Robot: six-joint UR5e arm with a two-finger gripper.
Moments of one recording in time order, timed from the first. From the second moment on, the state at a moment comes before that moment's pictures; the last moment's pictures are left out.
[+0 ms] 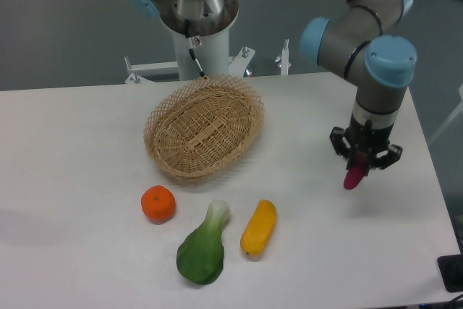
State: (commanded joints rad) arm 2.77 -1.96 -1.62 -0.92 1.56 1.36
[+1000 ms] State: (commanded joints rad) arm 2.82 -1.94 -1.57 -0.99 1.56 1.46
